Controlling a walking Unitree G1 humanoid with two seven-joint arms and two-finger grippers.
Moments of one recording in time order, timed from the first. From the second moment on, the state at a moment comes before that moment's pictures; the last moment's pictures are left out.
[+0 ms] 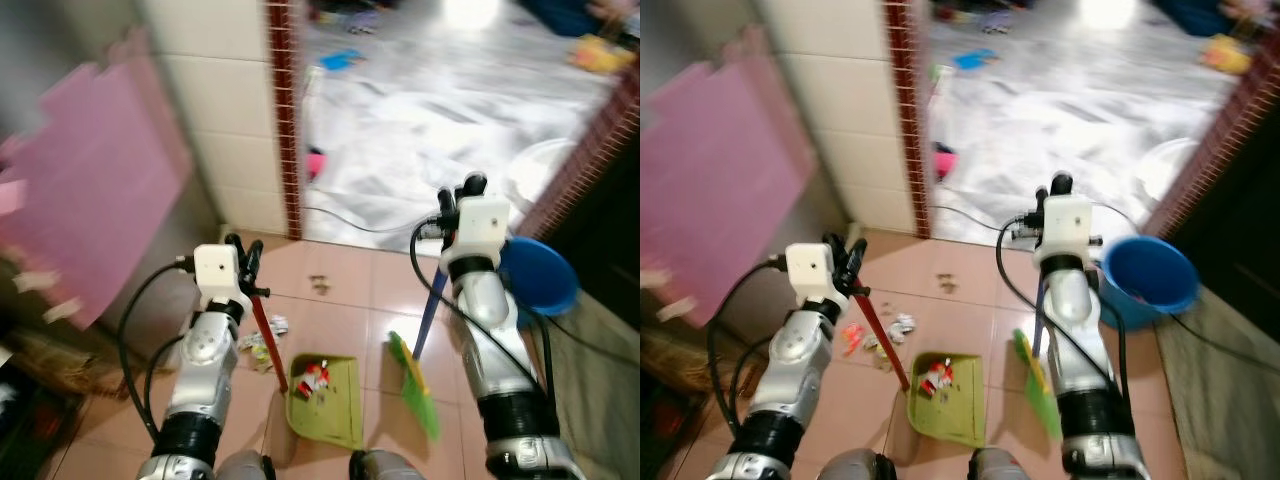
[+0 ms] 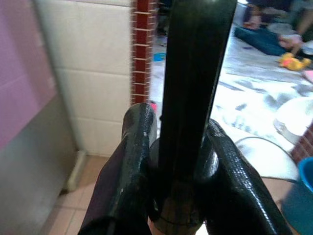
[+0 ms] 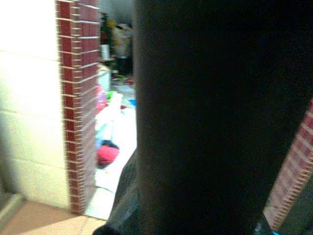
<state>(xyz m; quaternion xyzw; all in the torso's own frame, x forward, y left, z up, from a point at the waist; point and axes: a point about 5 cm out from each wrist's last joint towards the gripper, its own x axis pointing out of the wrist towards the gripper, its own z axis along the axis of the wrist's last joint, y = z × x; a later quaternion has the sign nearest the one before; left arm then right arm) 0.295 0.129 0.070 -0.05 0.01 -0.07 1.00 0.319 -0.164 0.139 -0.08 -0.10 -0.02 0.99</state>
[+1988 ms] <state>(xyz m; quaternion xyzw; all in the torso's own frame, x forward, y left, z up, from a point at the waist) 0.288 0.100 0.076 -0.04 0.04 -0.14 0.99 0.319 -0.139 0.126 -0.07 -0.10 0.04 0.99</state>
